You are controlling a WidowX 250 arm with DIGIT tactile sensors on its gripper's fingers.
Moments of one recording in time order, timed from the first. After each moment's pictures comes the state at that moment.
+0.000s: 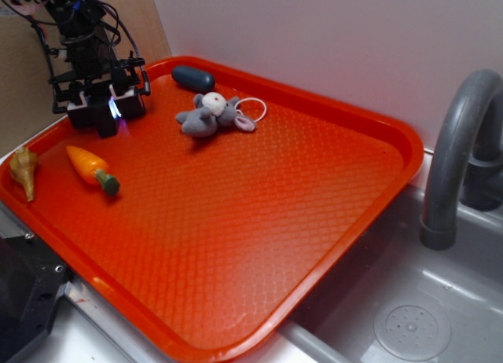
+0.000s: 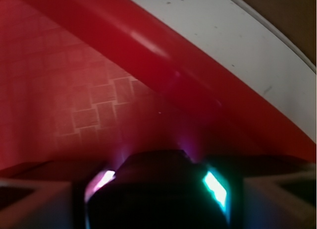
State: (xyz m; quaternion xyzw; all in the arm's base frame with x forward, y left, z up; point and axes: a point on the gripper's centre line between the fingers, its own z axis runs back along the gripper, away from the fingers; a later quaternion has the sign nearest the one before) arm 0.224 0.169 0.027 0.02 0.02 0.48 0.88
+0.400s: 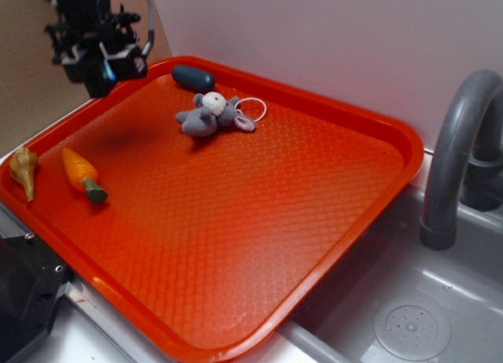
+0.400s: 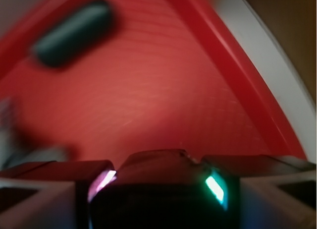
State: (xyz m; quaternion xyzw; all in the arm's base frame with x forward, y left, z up) arm 0.242 0.097 0.118 0.01 -0.03 0.26 0.97
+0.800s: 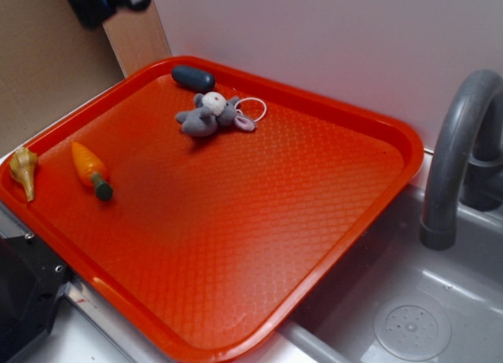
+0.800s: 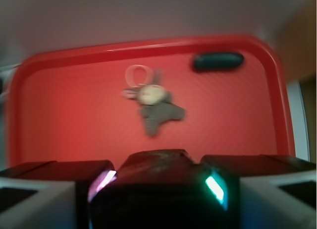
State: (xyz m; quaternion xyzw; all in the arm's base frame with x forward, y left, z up) arm 0.235 0.005 0.224 -0.03 -0.08 0.01 1.00
